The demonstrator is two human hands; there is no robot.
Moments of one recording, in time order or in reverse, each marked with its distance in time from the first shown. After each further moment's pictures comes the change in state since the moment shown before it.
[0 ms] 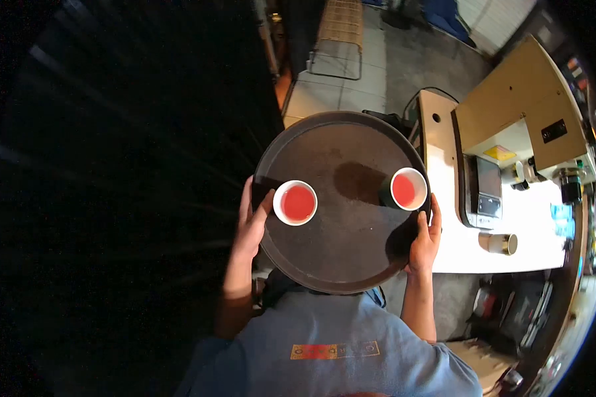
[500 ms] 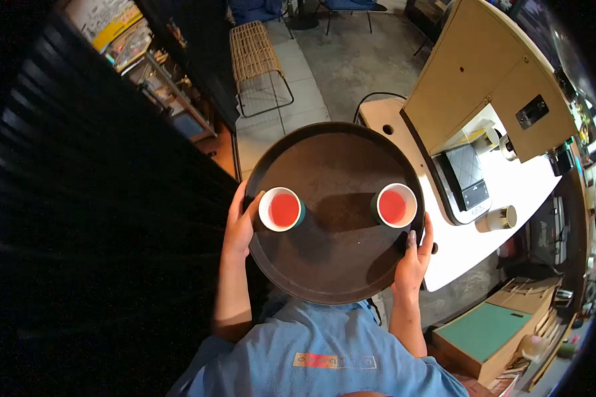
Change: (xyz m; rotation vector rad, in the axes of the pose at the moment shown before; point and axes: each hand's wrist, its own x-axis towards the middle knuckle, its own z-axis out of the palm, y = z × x) left_hand 0.211 0.038 0.095 0.064 -0.413 -0.044; right_hand 0.058 0.007 0.049 0.079 0.558 -0.087
